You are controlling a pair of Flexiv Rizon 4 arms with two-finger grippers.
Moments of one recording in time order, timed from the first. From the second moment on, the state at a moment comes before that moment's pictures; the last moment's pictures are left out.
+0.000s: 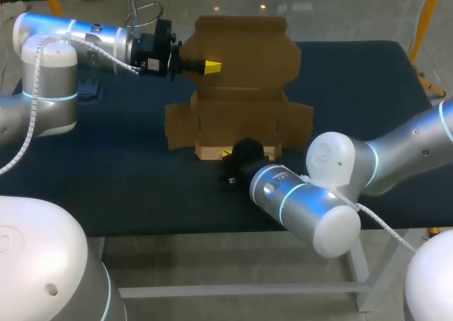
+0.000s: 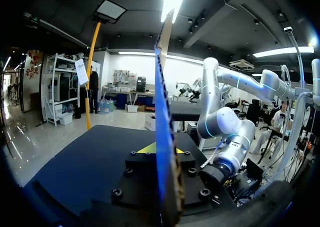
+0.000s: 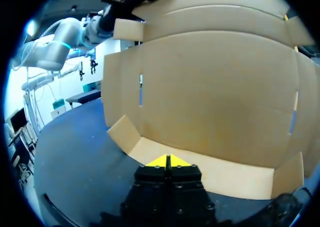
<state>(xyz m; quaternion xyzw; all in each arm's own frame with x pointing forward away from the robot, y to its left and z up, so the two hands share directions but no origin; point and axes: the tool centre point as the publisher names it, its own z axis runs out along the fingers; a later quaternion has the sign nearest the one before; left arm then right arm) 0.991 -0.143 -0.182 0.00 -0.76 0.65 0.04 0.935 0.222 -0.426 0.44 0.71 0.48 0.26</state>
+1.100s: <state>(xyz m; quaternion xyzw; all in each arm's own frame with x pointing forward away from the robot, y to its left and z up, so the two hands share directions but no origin) 0.943 -0.147 -0.196 -0.02 -0.76 0.65 0.02 0.935 0.222 -0.428 0.44 0.71 0.48 0.27</state>
